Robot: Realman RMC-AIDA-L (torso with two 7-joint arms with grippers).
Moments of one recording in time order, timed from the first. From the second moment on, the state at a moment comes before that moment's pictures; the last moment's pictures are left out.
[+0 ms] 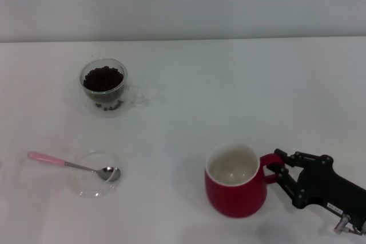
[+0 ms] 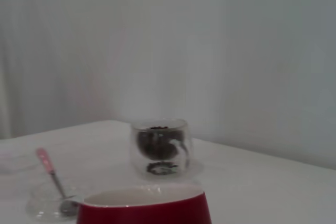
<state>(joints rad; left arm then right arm) -0.21 -2.08 0.65 -0.12 0.73 1.68 -0.23 0.30 2.03 -1.17 0.04 -1.03 -1.44 0.42</state>
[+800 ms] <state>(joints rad) -0.19 -2.08 0.65 -0.12 0.73 1.69 -0.23 0.30 2.02 -1.20 0.03 -1.06 -1.44 0.37</state>
